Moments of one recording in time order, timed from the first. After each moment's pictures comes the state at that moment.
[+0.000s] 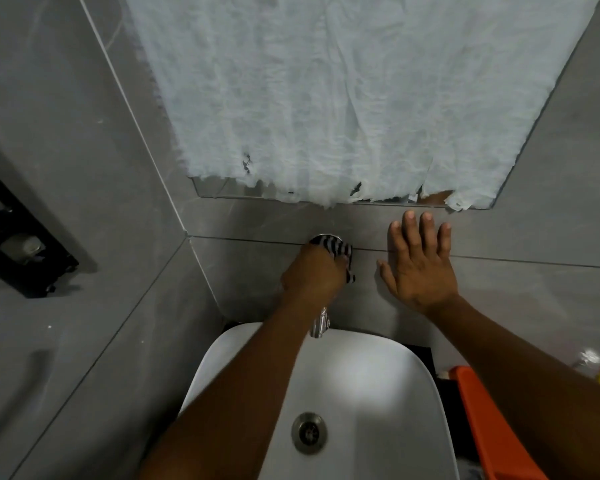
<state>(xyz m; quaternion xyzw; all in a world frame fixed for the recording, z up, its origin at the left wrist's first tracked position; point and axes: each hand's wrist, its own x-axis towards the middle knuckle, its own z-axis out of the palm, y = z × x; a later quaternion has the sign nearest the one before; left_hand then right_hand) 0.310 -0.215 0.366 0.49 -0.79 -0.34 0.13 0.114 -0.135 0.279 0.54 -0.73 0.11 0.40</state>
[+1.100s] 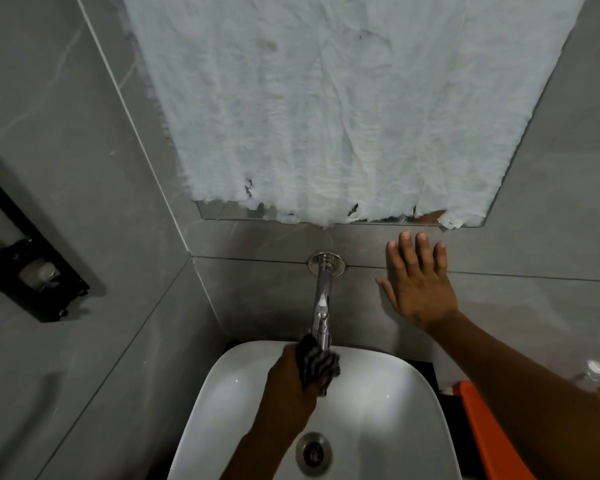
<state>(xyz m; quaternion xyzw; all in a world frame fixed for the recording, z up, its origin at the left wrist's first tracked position) 0.414 -0.160 0.243 0.38 -0.70 -0.55 0.24 0.114 -0.127 0.275 0.55 -0.73 0.11 0.38</state>
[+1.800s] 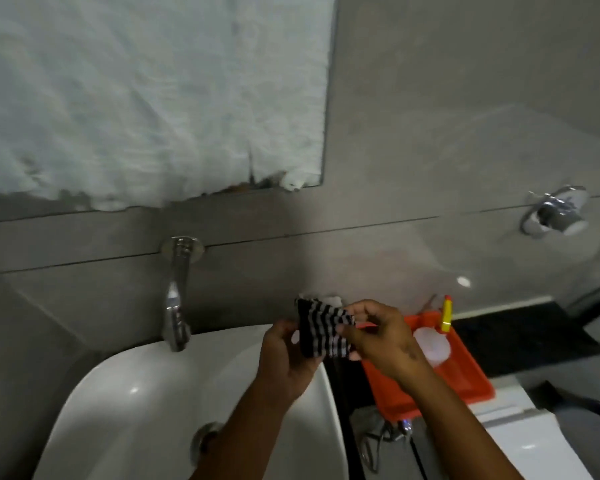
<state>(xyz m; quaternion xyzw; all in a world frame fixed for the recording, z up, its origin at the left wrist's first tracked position) 0.250 -0.071 0.233 0.24 -0.13 -0.95 0.13 0.154 0.064 0.287 0.21 -0.74 0.57 -0.27</state>
